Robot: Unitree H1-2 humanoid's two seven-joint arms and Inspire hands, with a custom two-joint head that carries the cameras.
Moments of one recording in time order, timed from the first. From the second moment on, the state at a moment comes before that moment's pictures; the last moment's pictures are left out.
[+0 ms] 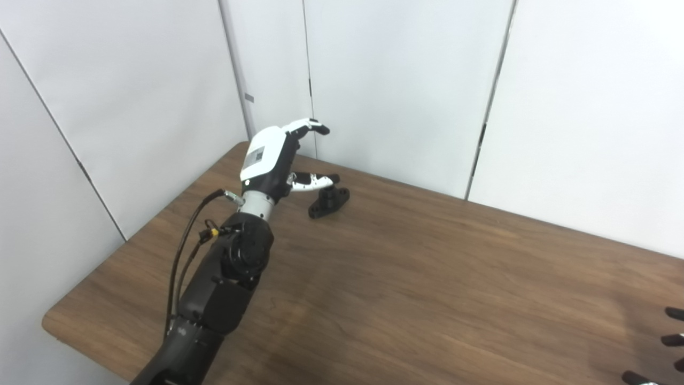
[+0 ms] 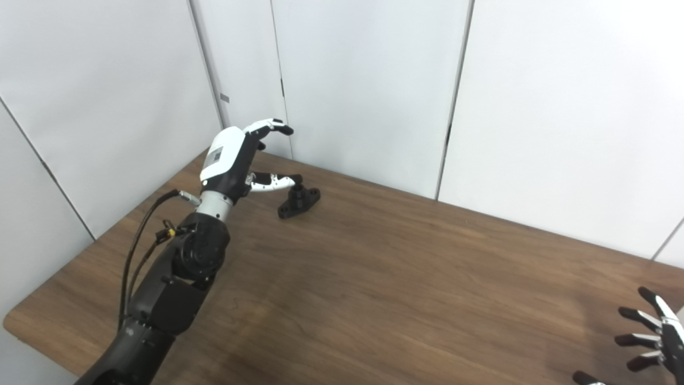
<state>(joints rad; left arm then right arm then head) -0.31 0.44 0.15 0.03 0.61 0.10 0.14 -0.09 -0.29 -0.01 -0.06 -0.39 -0.15 -0.03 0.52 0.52</state>
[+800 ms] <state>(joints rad) -0.40 0.45 0.00 0.31 0.73 0.27 0.19 -0.08 -0.30 -0.02 -0.06 -0.39 -0.14 -0.03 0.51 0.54</state>
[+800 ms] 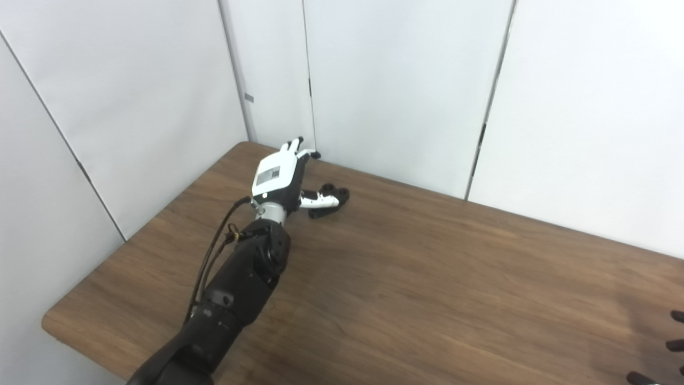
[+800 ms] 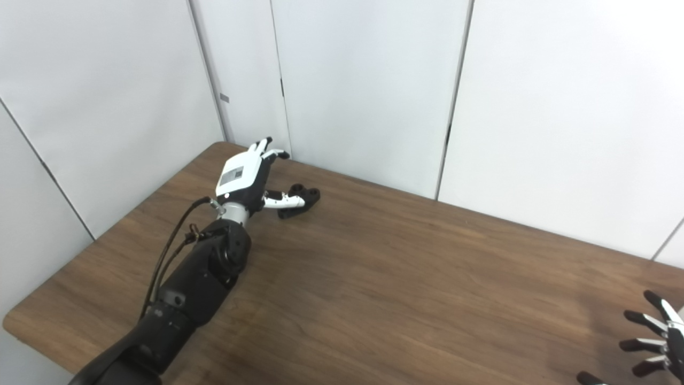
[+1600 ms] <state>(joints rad) -0.42 0.47 -0.08 0.48 0.74 0.28 0.23 -0.06 -0.30 -0.03 -0.10 -0.38 -0.11 -0.01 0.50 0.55</state>
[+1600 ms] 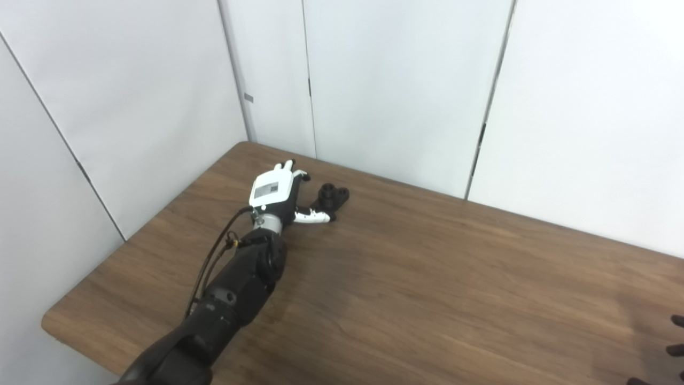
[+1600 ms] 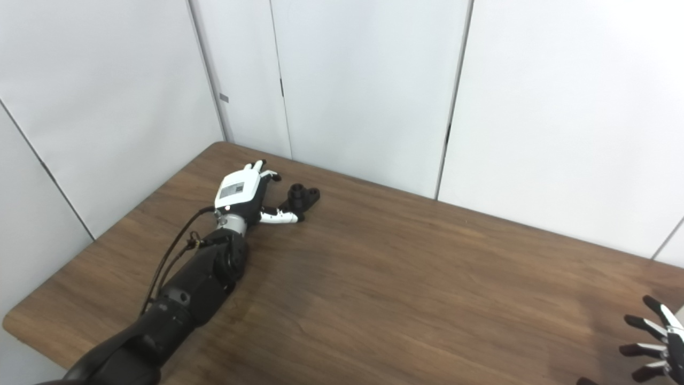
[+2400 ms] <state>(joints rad) -0.48 0.47 -0.10 0.65 0.57 0.13 0.27 -0.04 -0.30 -0.04 -0.12 -0.38 -0.12 -0.01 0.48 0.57</state>
